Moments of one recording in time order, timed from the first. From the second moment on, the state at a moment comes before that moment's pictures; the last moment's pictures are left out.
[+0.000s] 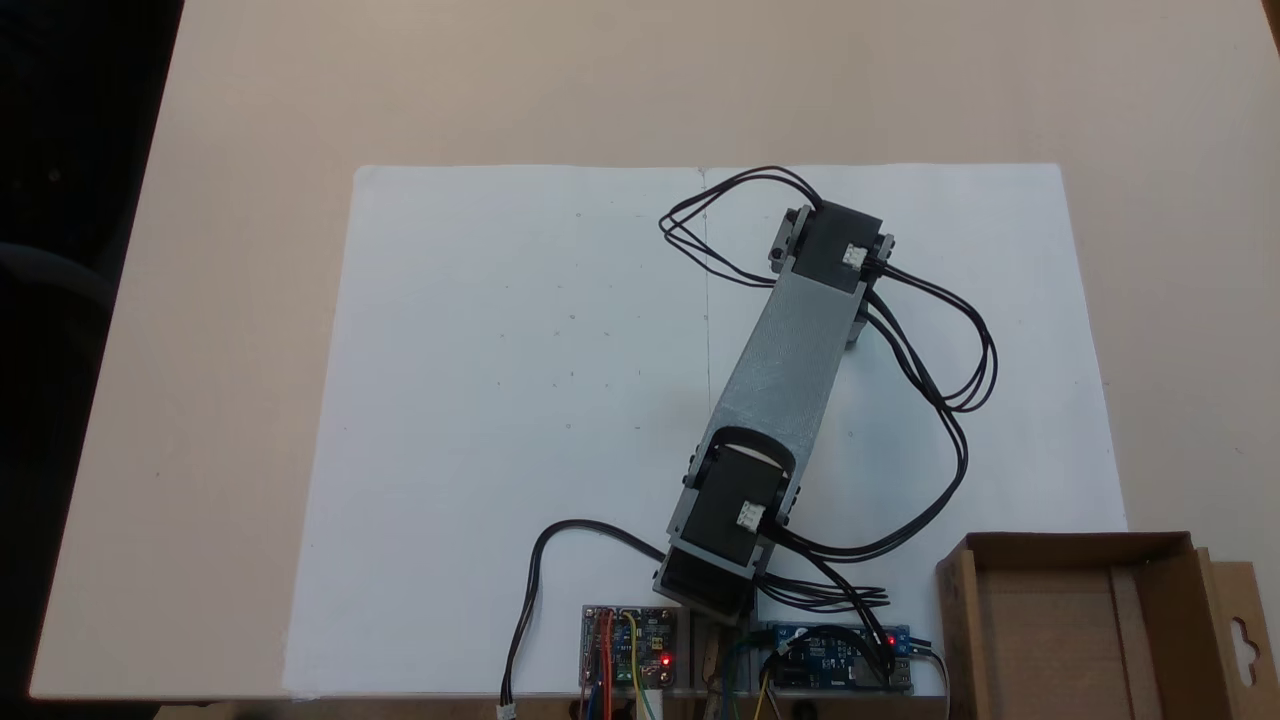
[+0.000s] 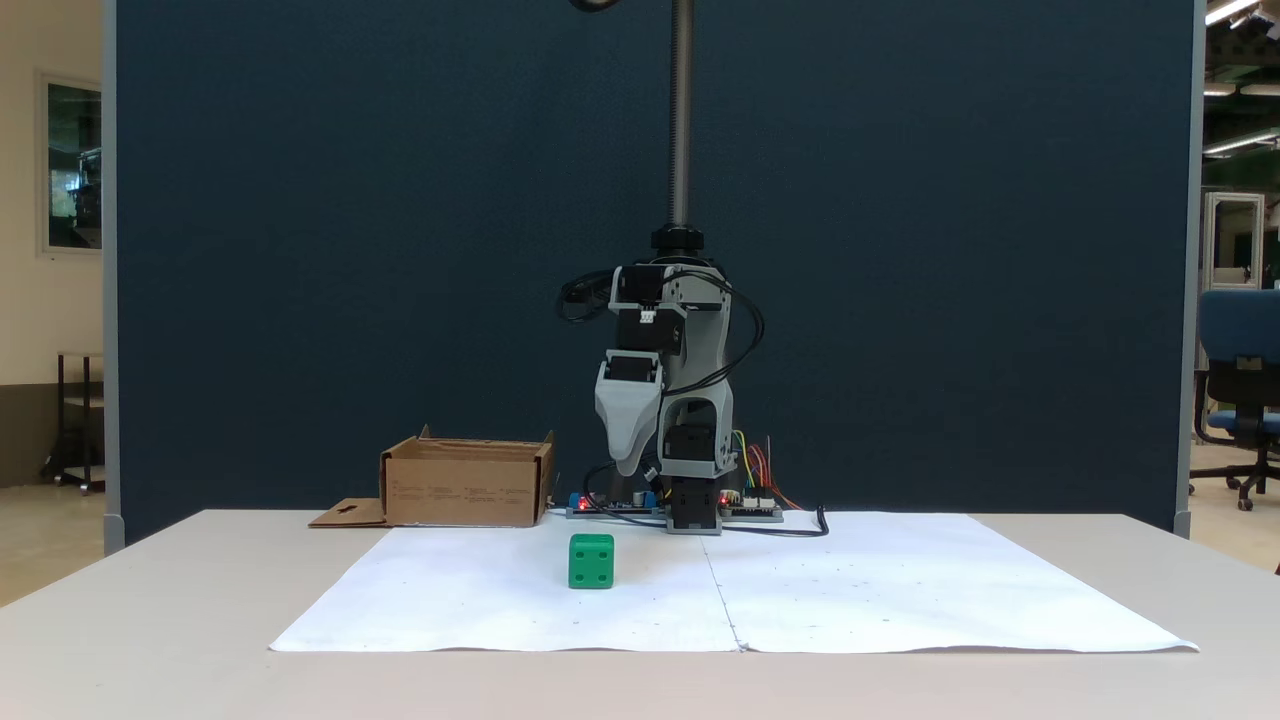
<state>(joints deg) 23.3 100.0 101.1 48.3 -19.5</state>
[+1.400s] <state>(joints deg) 25.9 80.0 96.7 45.8 -26.6</state>
